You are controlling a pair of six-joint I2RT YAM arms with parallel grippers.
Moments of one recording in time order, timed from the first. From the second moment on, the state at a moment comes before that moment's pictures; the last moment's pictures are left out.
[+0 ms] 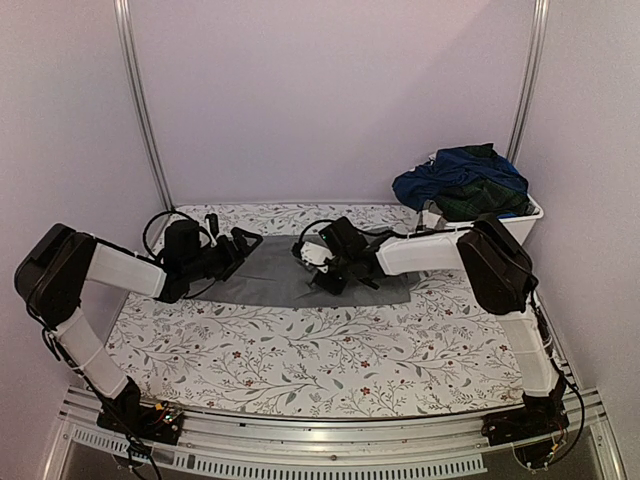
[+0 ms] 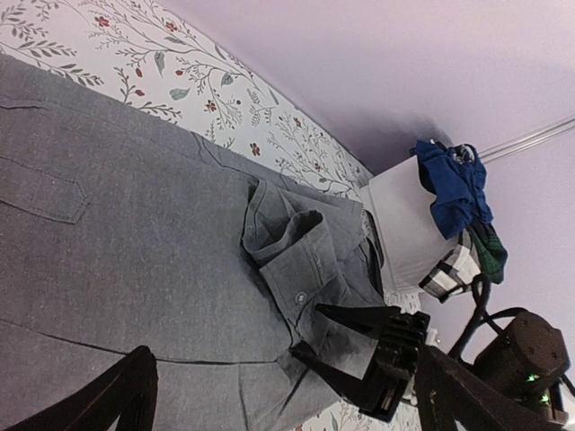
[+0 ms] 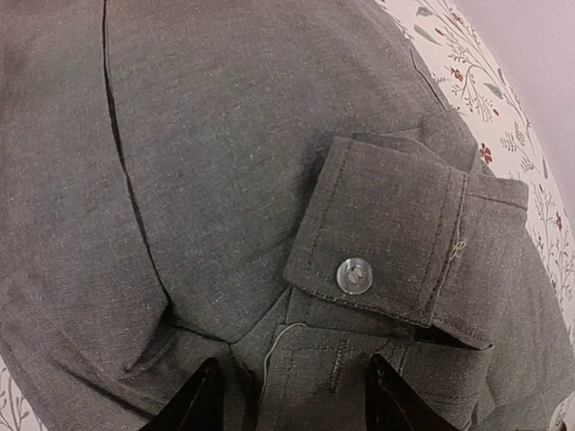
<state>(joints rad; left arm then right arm) -0.36 1.66 0.66 0.65 0.28 -0.89 0.83 2.32 1.68 -0.18 0.13 -0.41</state>
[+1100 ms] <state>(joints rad) -0.36 1.66 0.68 0.66 0.31 -0.90 0.78 2.25 1.84 -0.17 -0.27 -0.12</state>
